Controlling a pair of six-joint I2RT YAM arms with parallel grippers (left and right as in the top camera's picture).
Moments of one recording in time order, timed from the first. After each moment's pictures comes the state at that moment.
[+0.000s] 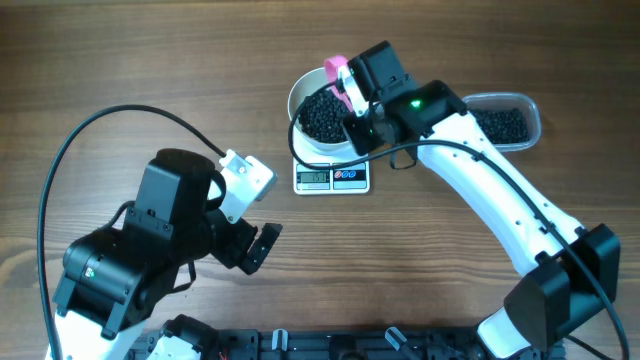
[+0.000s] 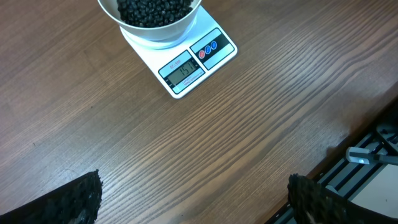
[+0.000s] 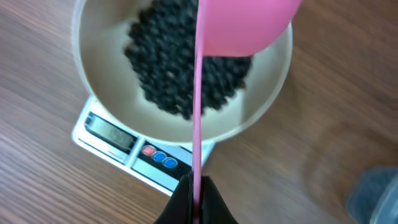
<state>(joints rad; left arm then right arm) -0.43 0.97 1.26 -1.26 0.16 0.20 0.54 1.74 1.53 -0.93 0.06 -0.01</state>
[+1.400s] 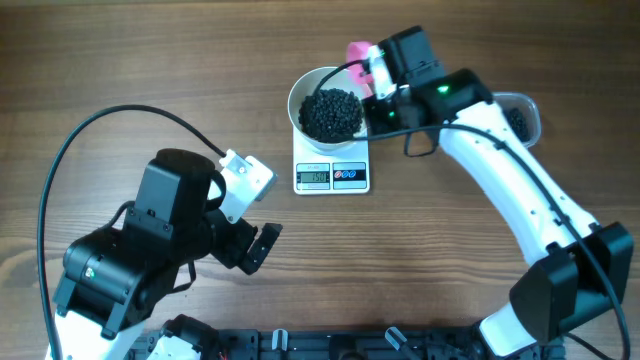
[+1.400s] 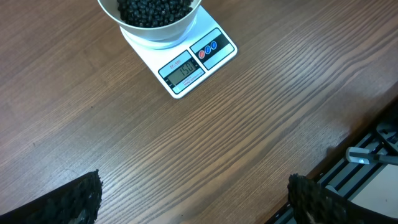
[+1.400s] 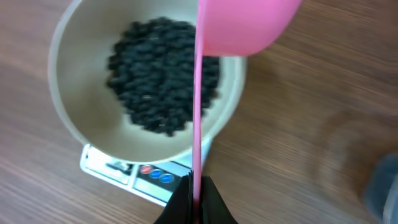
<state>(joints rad) -0.43 0.97 1.26 -1.26 0.16 0.20 0.40 1.74 1.53 -0.89 -0.07 0.09</state>
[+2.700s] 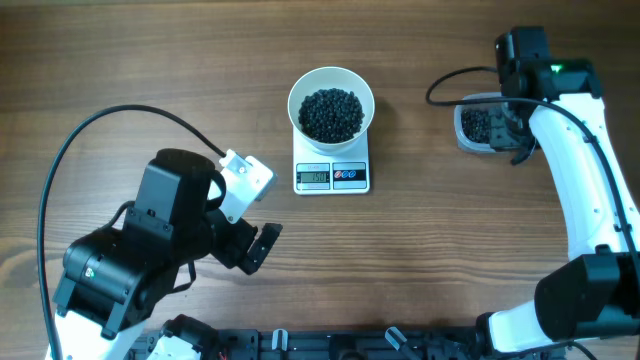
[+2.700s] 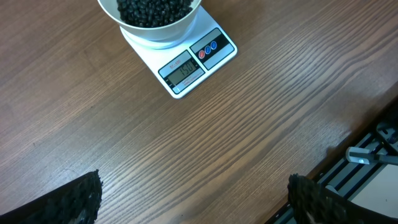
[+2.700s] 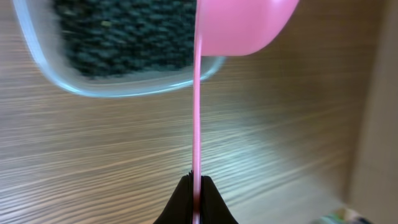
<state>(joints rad) -0.43 0.97 1.26 -1.26 0.16 0.20 0.04 1.68 1.54 -1.29 0.39 0.07</state>
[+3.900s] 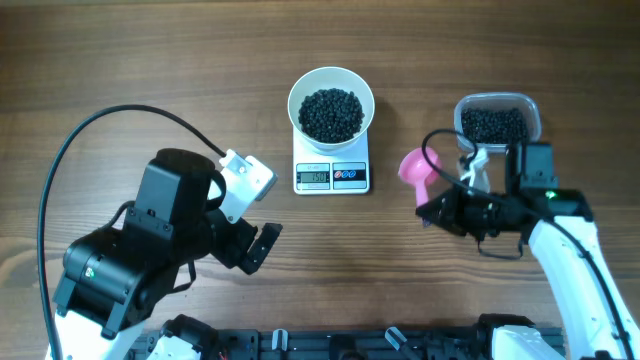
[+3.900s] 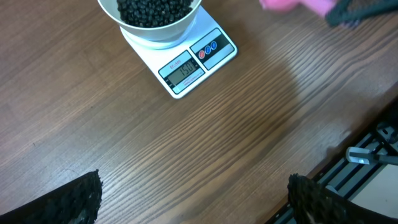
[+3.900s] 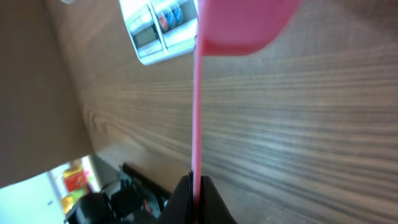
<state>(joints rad) -0.43 0.97 1.26 -1.26 0.16 0.20 -0.06 1.22 0.71 -0.85 -0.80 0.30</state>
